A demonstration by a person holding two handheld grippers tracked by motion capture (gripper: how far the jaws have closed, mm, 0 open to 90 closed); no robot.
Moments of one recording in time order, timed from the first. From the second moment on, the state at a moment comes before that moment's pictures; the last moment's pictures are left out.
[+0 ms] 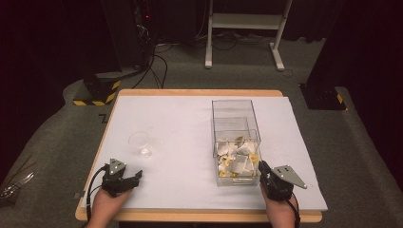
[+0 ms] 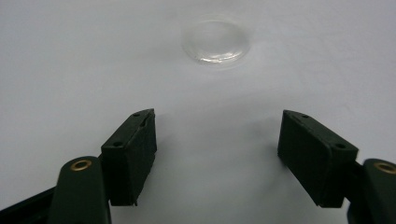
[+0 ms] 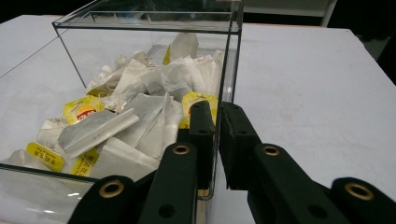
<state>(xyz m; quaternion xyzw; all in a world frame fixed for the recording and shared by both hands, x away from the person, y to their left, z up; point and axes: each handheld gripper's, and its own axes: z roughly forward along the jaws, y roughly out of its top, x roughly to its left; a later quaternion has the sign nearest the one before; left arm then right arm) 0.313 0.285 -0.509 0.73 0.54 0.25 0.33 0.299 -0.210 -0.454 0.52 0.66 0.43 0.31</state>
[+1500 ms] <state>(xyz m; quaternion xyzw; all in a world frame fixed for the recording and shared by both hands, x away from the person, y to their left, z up) 0.312 0.285 -0.509 0.73 0.54 0.25 0.33 0.332 -0.252 -0.443 0.54 0.64 0.43 0.32</state>
